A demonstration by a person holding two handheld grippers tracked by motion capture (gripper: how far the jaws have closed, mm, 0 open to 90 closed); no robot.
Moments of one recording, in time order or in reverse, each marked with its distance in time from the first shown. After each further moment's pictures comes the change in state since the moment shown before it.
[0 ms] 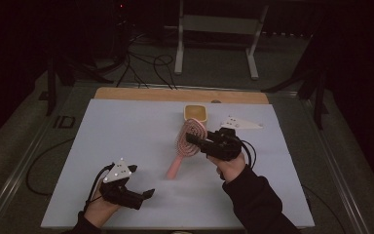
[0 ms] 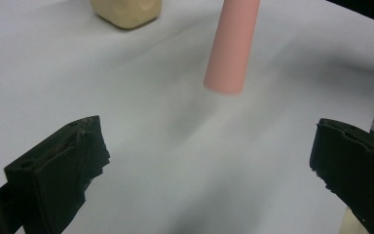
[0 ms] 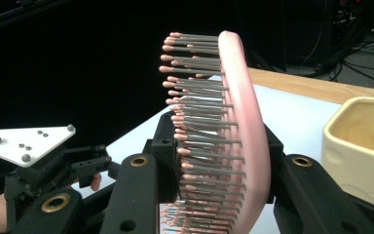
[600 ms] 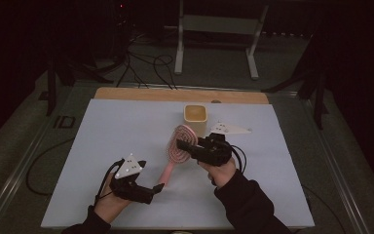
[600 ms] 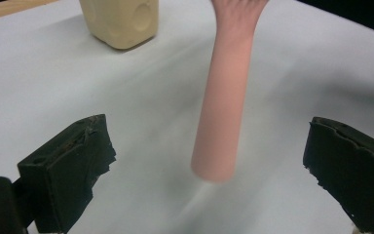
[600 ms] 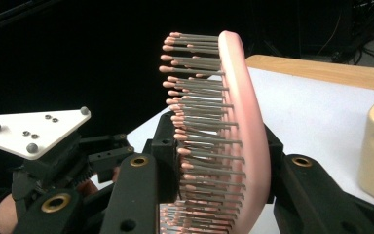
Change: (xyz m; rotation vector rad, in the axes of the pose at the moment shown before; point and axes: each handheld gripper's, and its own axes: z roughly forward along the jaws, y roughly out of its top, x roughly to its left) left arm -0.013 0.023 0.014 -0.022 0.018 0.031; right arm 0.012 -0.014 0.018 0.027 0.037 0.022
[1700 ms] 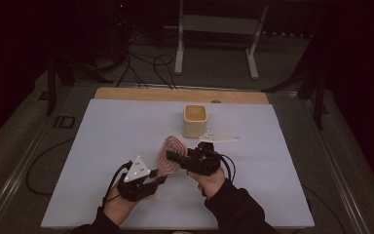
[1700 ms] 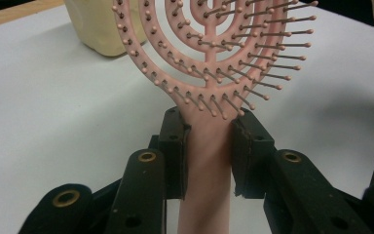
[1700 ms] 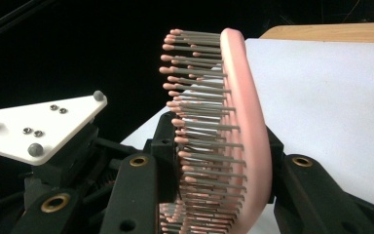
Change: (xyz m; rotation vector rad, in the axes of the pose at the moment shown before) left arm -0.016 0.005 0.014 -0.004 0.008 0.004; right arm 0.017 -0.024 0.021 0.050 0.046 0.101
